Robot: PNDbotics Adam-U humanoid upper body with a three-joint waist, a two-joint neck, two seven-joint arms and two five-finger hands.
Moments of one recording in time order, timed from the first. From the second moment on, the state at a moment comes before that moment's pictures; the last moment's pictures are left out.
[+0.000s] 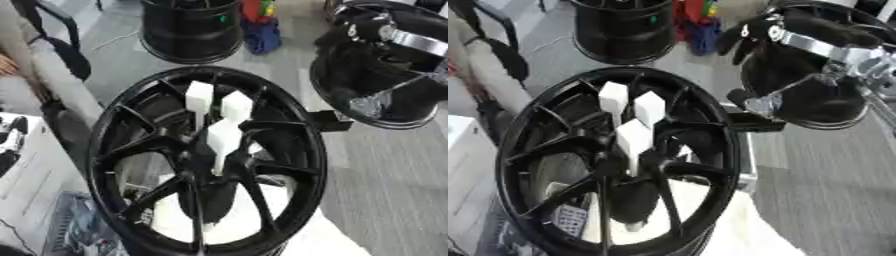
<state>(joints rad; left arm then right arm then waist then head) -0.16 0.22 0.23 -1.64 -0.03 0.01 0.18 -0.60 -0.84 0.31 -1.85 0.17 -0.03 0.46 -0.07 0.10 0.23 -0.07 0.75</state>
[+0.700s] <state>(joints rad) -0.17 0.24 0.22 -1.65 -0.03 0.00 0.16 -0.75 -0.69 0.40 -1.58 0.31 -0.13 0.64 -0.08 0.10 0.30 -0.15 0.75</state>
